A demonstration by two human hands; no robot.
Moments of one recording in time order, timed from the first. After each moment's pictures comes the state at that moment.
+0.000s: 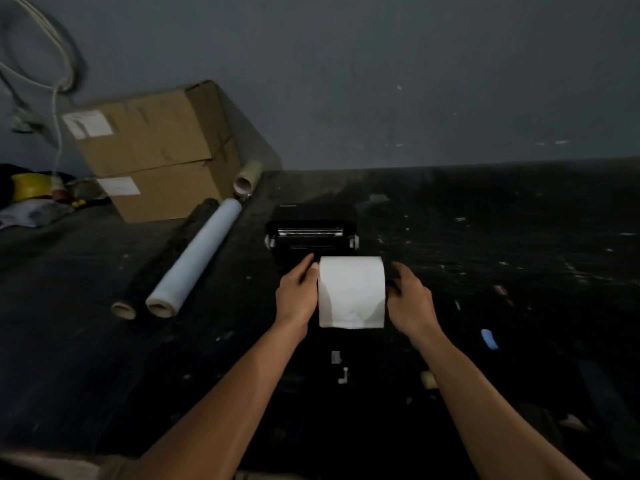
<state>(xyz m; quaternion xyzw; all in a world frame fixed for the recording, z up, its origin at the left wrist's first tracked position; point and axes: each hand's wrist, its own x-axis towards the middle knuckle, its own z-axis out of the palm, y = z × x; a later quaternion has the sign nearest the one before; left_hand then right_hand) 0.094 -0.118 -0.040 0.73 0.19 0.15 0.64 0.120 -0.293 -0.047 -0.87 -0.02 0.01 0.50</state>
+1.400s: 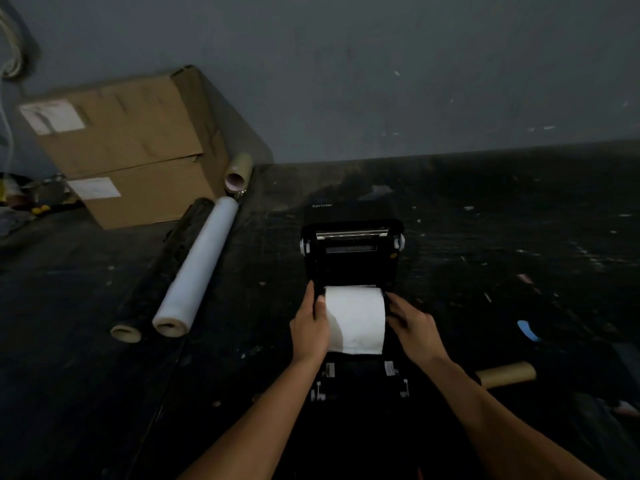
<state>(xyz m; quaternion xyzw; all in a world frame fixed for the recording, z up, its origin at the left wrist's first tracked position) 0.091 -0.044 -0.096 0.80 0.18 0.10 0.57 0.130 -0.229 -0.140 -0.89 -0.09 -0.04 0.44</state>
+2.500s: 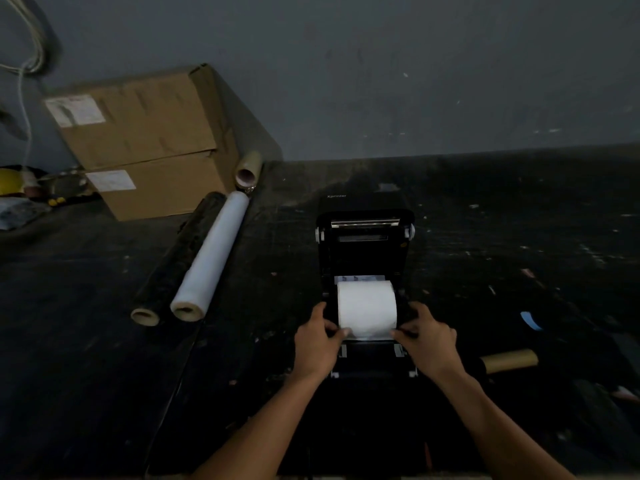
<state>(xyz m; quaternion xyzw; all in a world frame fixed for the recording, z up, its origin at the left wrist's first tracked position) 0.048 -0.024 -0.116 0.87 0.11 0.02 0.47 0.076 -0.225 -0.118 -0.94 -0.01 0.02 0.34</state>
